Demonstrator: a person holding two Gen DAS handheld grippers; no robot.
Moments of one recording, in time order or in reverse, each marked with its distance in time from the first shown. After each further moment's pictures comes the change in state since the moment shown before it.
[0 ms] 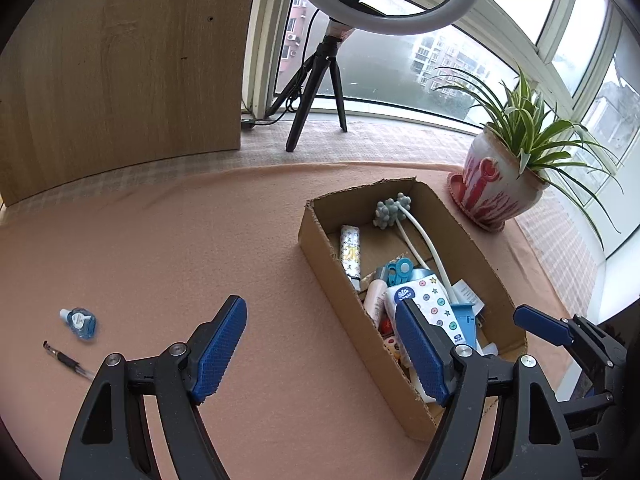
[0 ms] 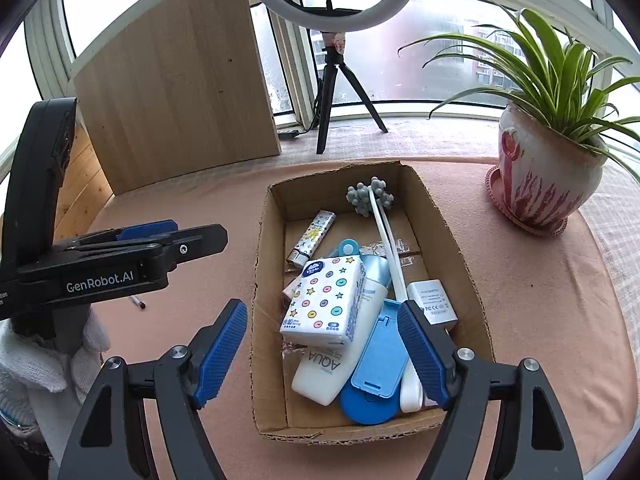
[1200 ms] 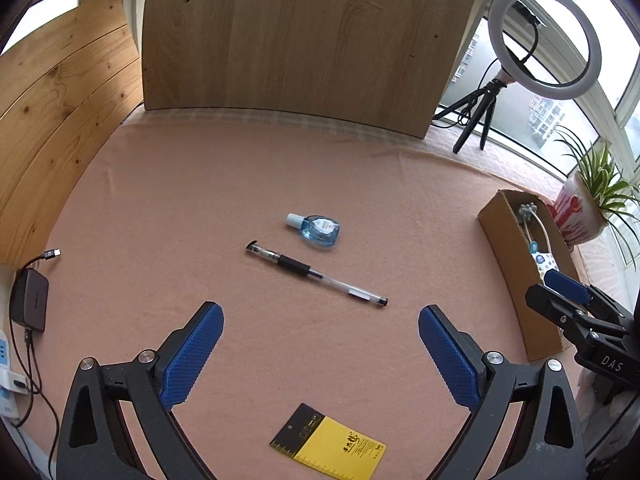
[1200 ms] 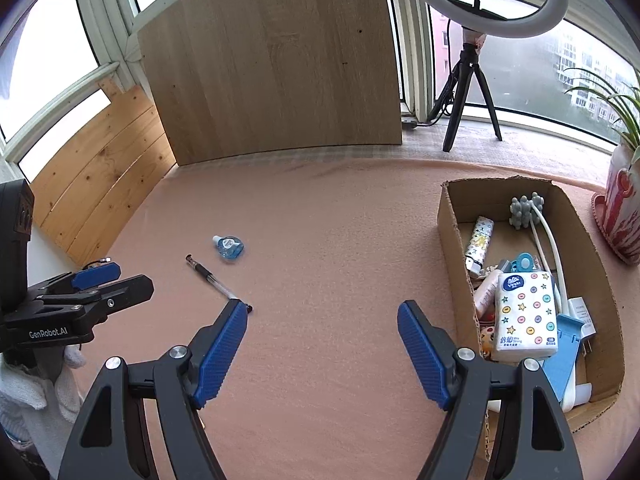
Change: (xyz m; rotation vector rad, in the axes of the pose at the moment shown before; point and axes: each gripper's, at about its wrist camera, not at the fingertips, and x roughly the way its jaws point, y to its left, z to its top) left arm -0.114 0.214 -0.095 -0.258 0.004 0.202; right arm 0.036 0.147 0.003 -0.105 0.045 0.136
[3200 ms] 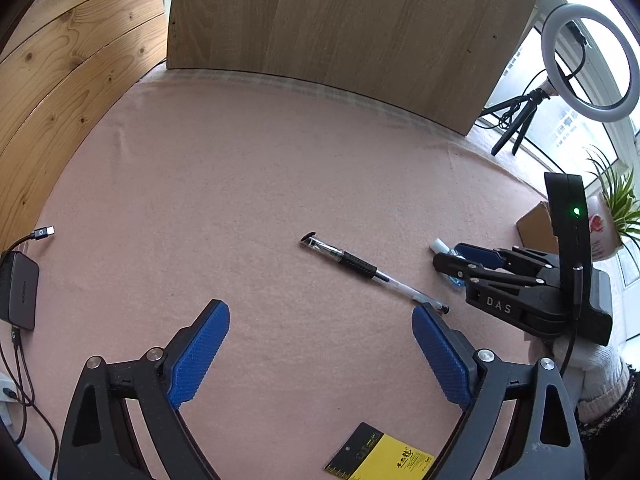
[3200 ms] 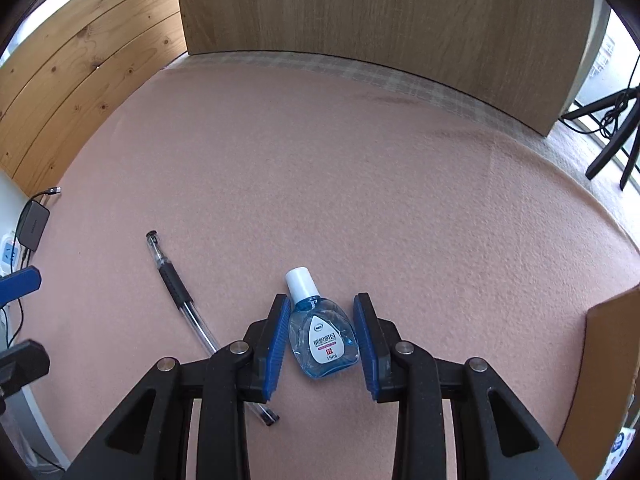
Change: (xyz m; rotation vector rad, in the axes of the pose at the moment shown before) left arm 0.044 0.054 0.014 -0.064 0.071 -0.024; right arm 0.173 0.070 0.043 -0.256 0.301 -0.011
